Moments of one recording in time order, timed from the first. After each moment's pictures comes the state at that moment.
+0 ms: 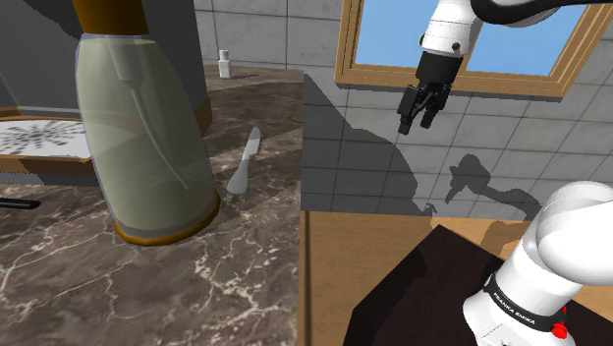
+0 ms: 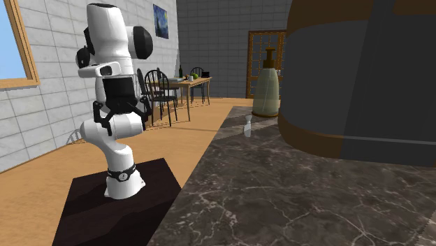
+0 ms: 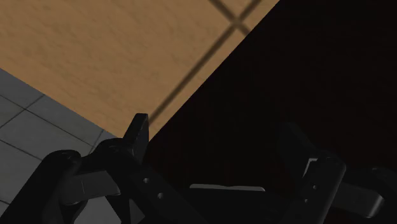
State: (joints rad) arm 0.02 -0.78 0.05 -2.42 0.07 1.70 0.12
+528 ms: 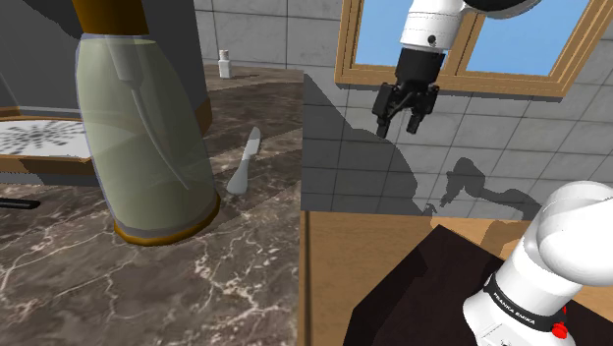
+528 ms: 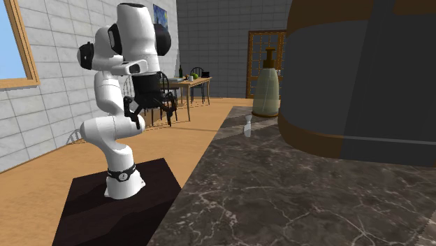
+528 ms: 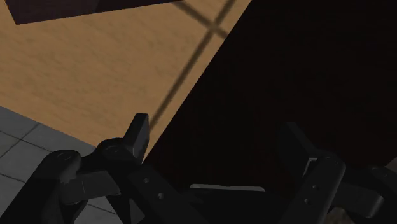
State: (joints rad) arm 0.04 -0.71 0.19 -2.34 0.18 1.67 0.37
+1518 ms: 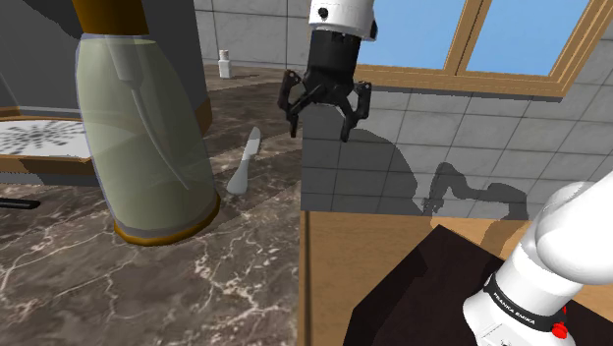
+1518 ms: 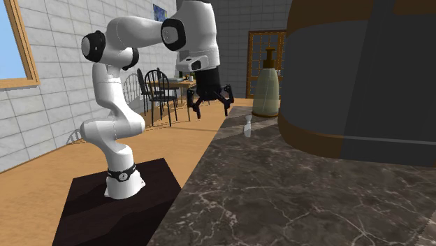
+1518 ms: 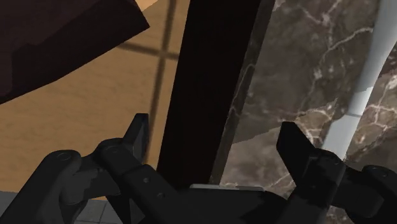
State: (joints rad) arm 0.01 -0.33 0.50 -1.97 0.32 1.70 0.99
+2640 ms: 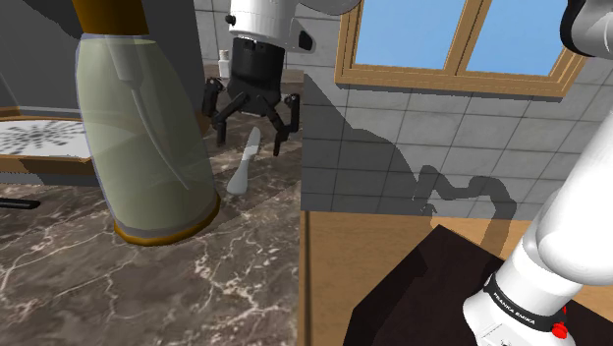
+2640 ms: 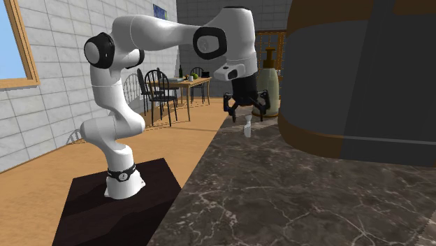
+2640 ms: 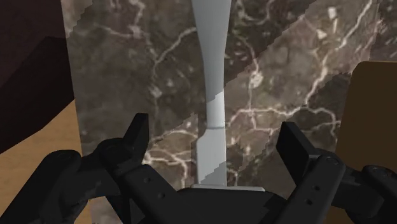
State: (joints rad) arm 0.03 0.05 0.66 -1.68 0.20 1.81 1.41
